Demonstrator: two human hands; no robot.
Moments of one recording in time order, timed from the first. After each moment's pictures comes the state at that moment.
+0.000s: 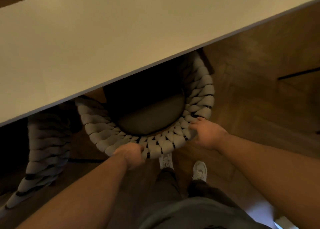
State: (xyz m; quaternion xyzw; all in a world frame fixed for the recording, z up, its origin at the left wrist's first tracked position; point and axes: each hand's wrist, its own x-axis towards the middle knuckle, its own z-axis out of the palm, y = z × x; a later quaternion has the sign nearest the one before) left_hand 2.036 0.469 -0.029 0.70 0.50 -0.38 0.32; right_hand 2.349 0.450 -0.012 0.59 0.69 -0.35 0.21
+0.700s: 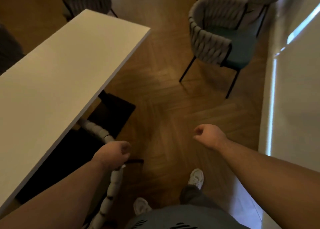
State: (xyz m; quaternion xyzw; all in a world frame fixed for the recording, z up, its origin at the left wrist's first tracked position) left_hand 2.369 0.508 0.079 0.88 0.32 -0.28 0.21; right_hand 2.629 0.241 0.061 0.90 0.24 -0.35 -0.12
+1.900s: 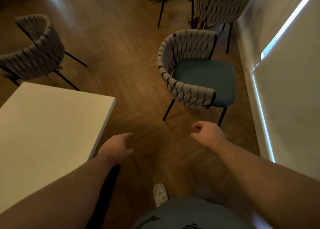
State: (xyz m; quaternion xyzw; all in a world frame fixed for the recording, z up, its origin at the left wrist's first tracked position) left_hand 2.869 0.737 0.094 0.93 0.20 -0.22 0.20; right_hand 3.021 0.421 0.094 0.94 0.10 -0.26 -0.21
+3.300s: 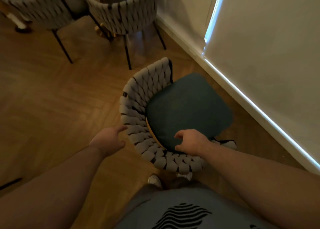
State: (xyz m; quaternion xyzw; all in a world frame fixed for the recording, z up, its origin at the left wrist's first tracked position) left_hand 3.580 0.910 0.079 0.93 -0.13 -0.34 0.05; right_hand 3.467 0.613 0.051 0.89 -0.12 -0.36 -0.26
